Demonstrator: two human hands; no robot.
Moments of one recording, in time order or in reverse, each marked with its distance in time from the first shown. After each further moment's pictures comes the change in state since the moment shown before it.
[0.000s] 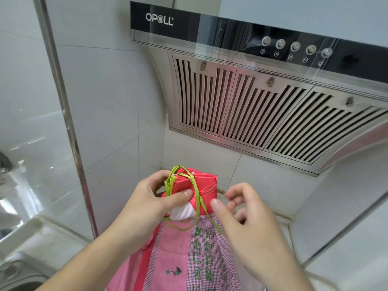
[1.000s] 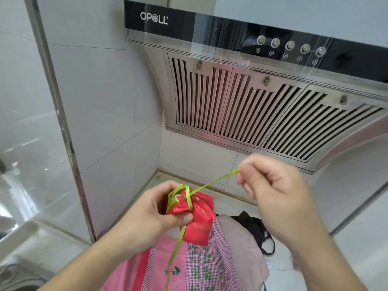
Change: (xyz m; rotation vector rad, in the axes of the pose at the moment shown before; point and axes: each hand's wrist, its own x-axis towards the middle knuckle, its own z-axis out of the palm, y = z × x) left_hand -0.007 -0.007 -0.005 0.087 -0.265 0.035; right_hand 0.024 -0.032 -0.046 0.049 0.034 -0.343
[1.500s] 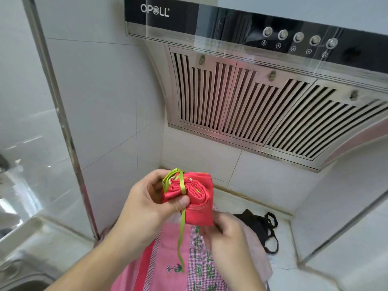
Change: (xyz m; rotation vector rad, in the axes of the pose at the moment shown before) left_hand 0.004 0.002 0.008 -0.070 0.320 0.149; right_hand -0.053 0.098 0.106 0.207 -0.092 0.477
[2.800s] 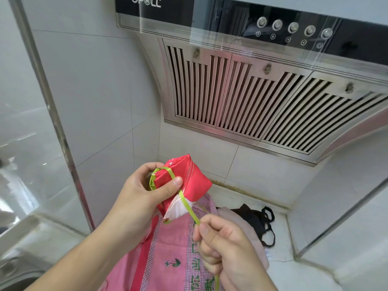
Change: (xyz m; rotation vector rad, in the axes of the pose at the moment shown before) left_hand 0.006 0.002 -0.001 -0.208 0.047 -0.247; right_hand -0.025 -0.014 -0.018 0.690 -0.407 0.129
